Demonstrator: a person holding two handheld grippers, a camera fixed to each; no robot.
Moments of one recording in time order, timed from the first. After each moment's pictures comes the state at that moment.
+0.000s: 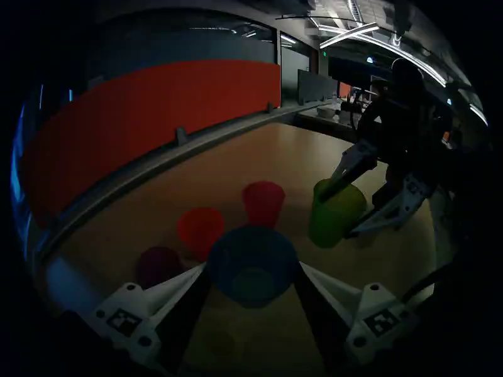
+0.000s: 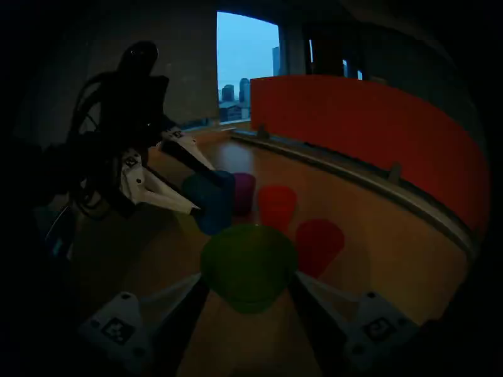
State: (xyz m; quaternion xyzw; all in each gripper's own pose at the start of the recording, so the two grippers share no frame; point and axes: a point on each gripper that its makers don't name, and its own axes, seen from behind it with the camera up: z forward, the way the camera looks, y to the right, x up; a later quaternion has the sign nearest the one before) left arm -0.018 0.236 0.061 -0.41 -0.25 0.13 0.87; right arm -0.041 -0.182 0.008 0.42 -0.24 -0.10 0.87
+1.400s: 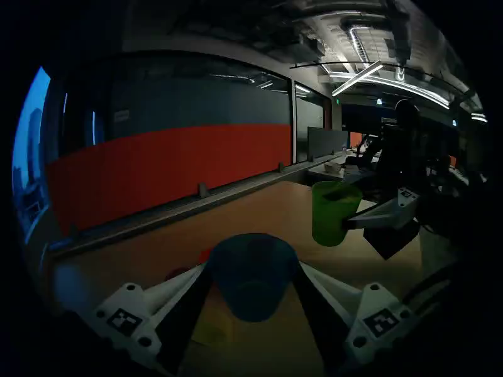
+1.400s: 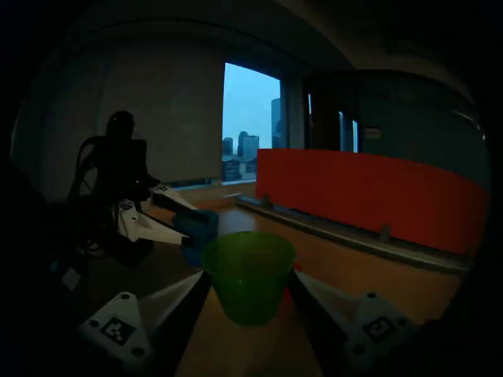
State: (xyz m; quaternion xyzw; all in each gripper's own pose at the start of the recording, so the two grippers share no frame) left arm 0.080 0.196 0.006 -0.38 -0.12 0.07 0.91; right arm 0.070 -0.212 -0.022 0.42 -0.08 -0.05 0.90
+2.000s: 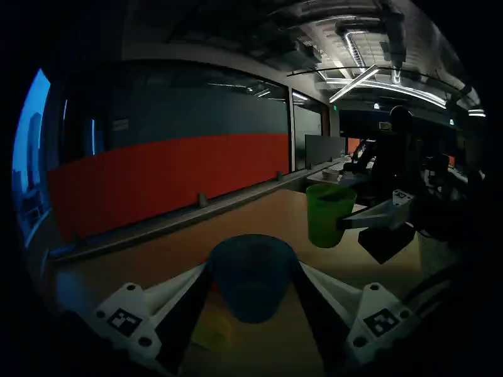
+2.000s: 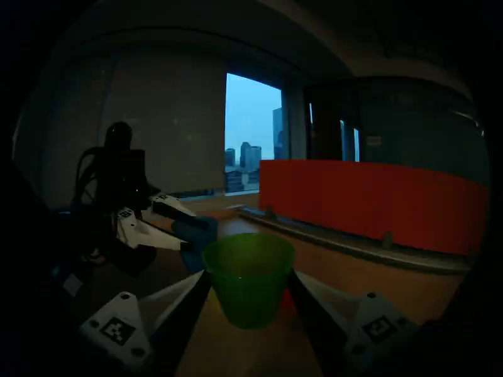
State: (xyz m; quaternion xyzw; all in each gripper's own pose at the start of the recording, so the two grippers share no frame) left arm 0.094 0.193 -0.003 -0.38 -0.10 0.06 0.92; right arm 0.083 -0.218 -0.025 0.43 -0.06 -0.03 0.90
